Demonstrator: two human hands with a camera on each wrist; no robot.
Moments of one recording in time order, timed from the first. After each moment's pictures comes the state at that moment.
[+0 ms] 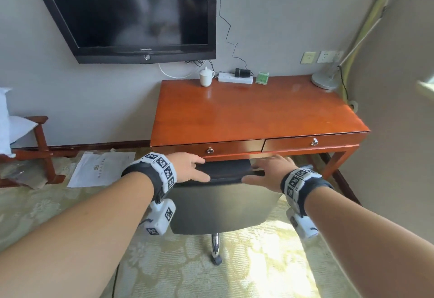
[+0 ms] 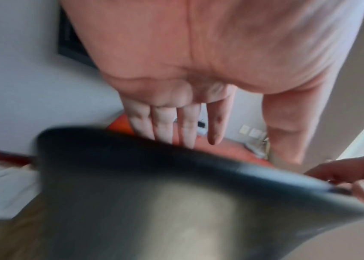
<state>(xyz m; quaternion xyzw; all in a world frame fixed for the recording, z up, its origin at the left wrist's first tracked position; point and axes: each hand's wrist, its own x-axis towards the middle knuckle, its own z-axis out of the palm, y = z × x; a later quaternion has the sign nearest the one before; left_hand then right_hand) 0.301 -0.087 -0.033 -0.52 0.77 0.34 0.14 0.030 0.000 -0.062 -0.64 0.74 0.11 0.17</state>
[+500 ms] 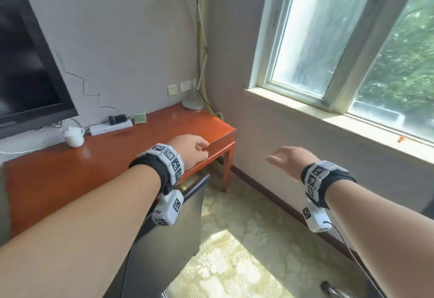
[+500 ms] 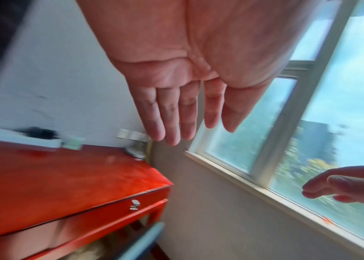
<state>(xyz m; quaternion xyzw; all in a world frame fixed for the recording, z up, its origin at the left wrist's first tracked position) 0.081 -0.042 0.079 -0.21 0.95 0.25 -0.01 -0.103 0.219 0.051 -0.27 0.96 -0.08 0.07</state>
